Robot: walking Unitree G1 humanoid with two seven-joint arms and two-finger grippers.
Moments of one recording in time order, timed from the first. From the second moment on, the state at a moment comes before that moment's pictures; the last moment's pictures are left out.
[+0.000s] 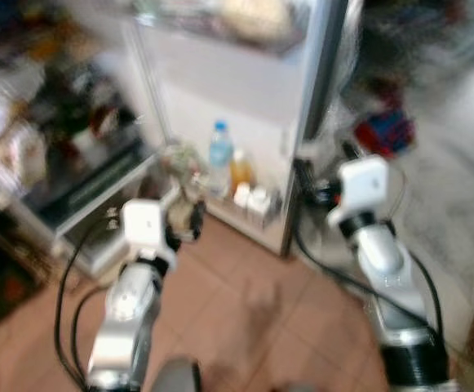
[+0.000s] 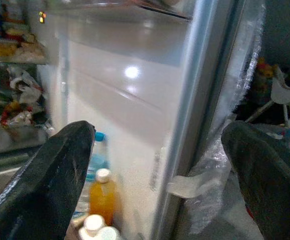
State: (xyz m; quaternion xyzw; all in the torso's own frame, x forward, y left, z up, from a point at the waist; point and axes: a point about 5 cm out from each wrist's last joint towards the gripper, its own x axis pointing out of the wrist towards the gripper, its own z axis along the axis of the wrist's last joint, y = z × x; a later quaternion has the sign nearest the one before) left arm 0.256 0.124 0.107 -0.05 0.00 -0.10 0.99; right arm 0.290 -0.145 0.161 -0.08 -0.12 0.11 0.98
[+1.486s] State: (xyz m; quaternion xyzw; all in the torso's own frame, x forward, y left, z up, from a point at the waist) left arm 0.229 0.167 0.096 0.00 0.03 -0.01 1.00; right arm 0.320 -0.156 0.143 -0.05 -0.09 0.12 0.99
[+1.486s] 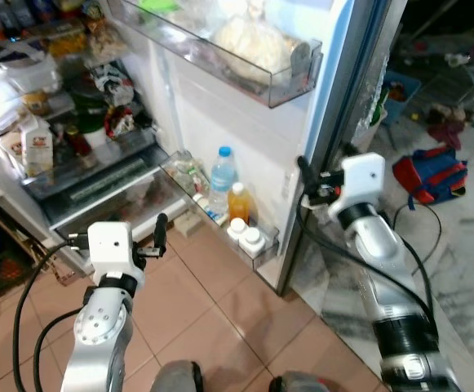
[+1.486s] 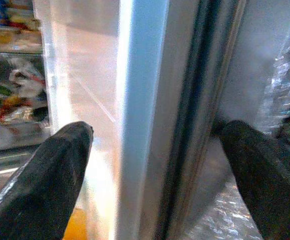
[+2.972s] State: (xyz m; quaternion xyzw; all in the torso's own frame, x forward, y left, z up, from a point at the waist) left arm 0.232 0.168 0.096 0.00 0.04 -0.03 1.00; right arm 0.256 -0.110 0.131 0.05 -0.02 0.49 0.87
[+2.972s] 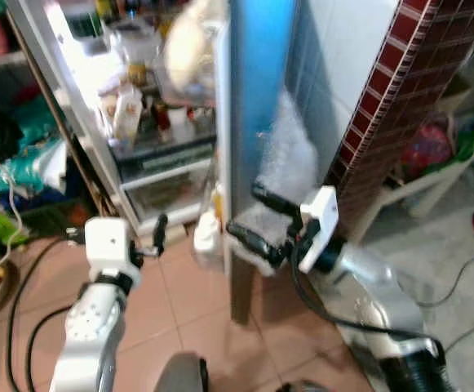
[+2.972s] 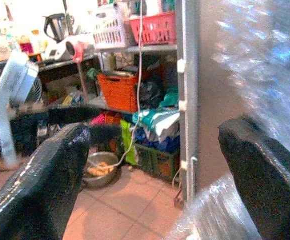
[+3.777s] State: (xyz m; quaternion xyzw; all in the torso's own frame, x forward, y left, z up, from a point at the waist) left arm 0.235 0.113 0.107 0.03 0.00 -0.22 0.97; right arm 0.276 -0.160 0.100 -0.08 -0.04 0.23 0.97
